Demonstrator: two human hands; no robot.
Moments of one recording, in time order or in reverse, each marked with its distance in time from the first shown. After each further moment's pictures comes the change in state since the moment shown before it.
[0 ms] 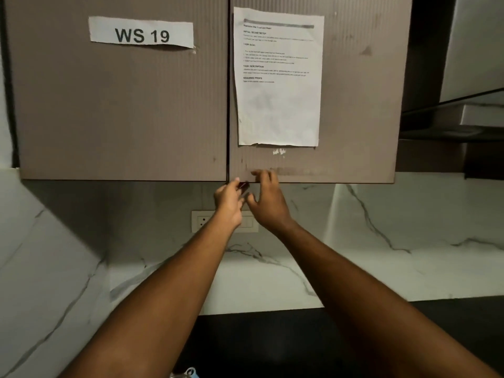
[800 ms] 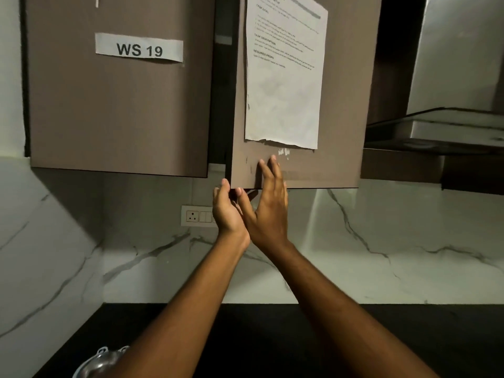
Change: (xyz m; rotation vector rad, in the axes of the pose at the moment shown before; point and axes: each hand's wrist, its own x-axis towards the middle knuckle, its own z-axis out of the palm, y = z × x) left_hand -0.167 -0.021 0.047 -0.317 0.024 0.236; right_hand -0.076 -0.025 -0.087 0.063 0.246 -0.152
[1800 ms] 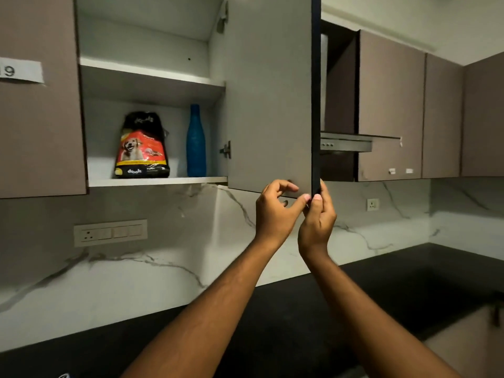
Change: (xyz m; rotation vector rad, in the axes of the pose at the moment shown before) left_hand -0.242 -0.121 0.191 0.699 -0.701 0.452; right_hand -0.051 0.055 -0.349 0.303 0.535 0.307
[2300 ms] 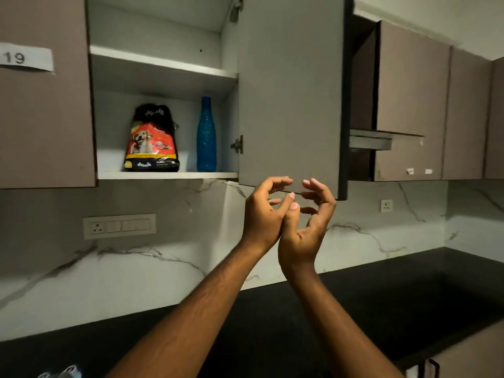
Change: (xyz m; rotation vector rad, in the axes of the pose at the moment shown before) left_hand 0.003 -0.021 -0.043 -0.048 -0.031 0.045; right_hand -0.045 -0.008 0.039 -0.051 0.018 -0.281
